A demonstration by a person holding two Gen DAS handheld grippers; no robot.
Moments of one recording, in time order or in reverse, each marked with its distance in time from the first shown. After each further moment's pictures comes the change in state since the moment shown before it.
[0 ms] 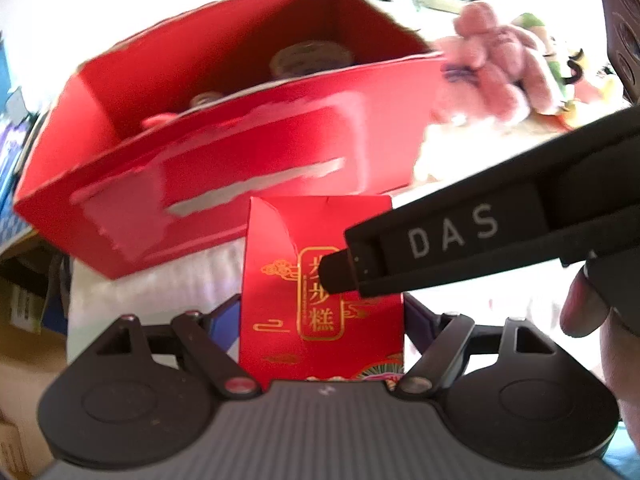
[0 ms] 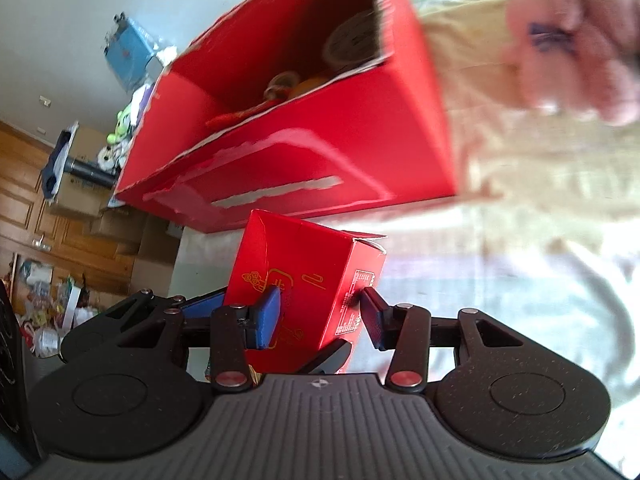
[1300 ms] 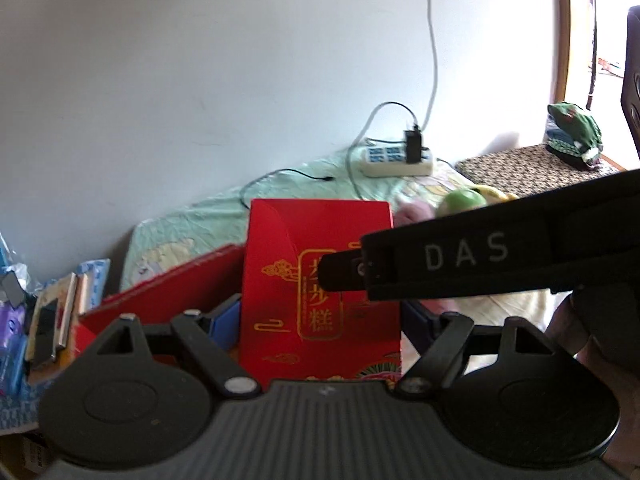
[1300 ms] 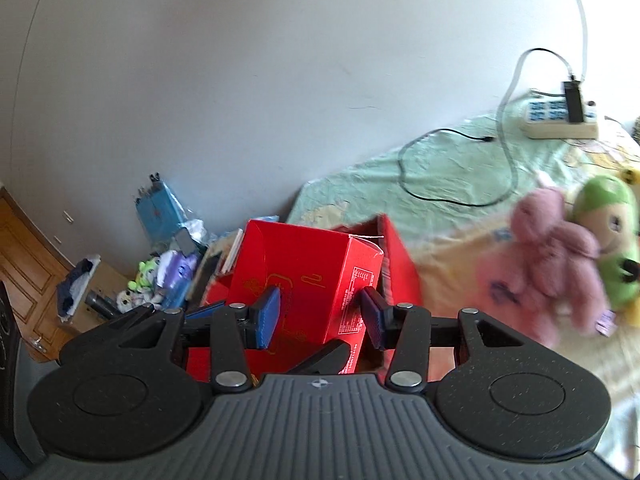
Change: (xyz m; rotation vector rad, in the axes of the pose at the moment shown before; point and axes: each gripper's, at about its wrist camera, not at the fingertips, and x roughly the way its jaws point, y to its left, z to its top) left arm -0.086 -0.026 0.107 0.175 -0.420 -0.031; right arm -0.094 0.024 0.061 -0.059 -0.523 0.017
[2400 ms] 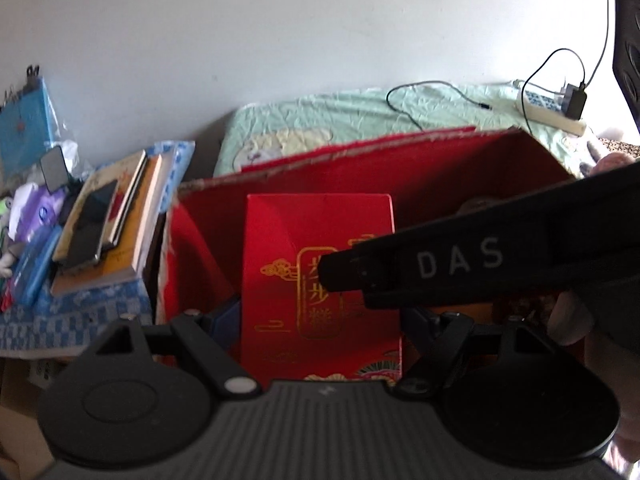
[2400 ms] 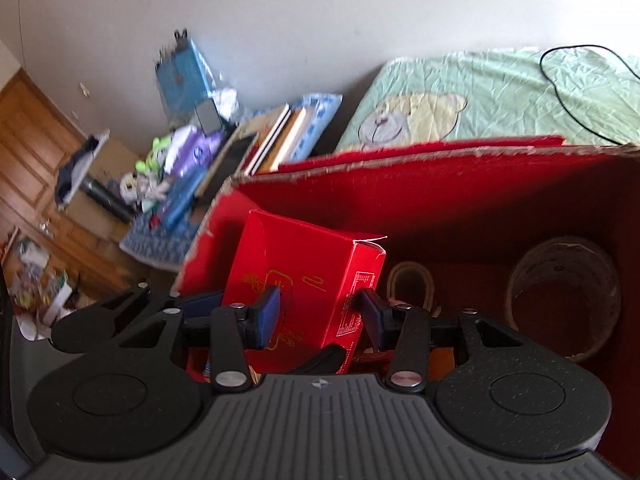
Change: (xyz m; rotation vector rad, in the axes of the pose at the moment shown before) left arm 0.089 0.164 -0.072 -0.218 0.213 0.144; right arm 0.206 0.064 -0.026 -0.189 0.370 0.107
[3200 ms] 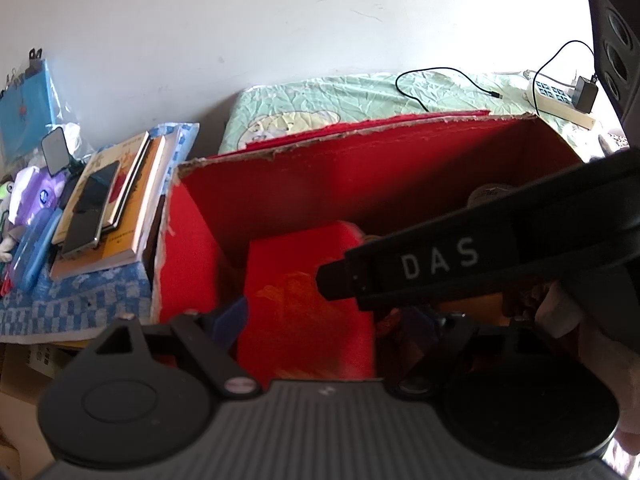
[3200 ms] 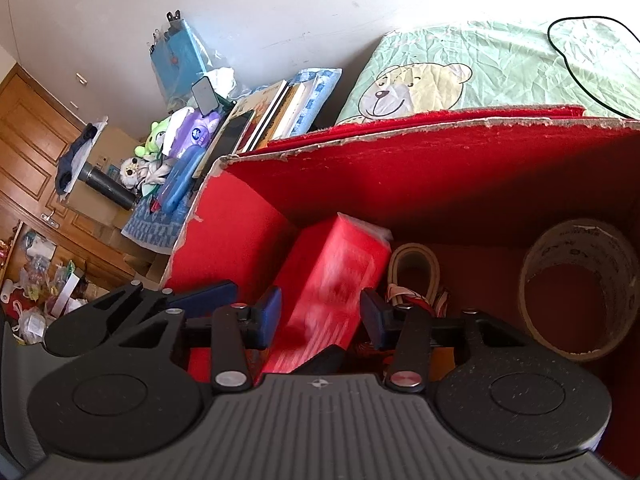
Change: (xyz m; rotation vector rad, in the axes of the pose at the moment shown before) left arm 0.005 0.000 -0.001 -0.025 0.040 0.013; right arm 0.011 -0.008 0.003 0.030 0.079 0.020
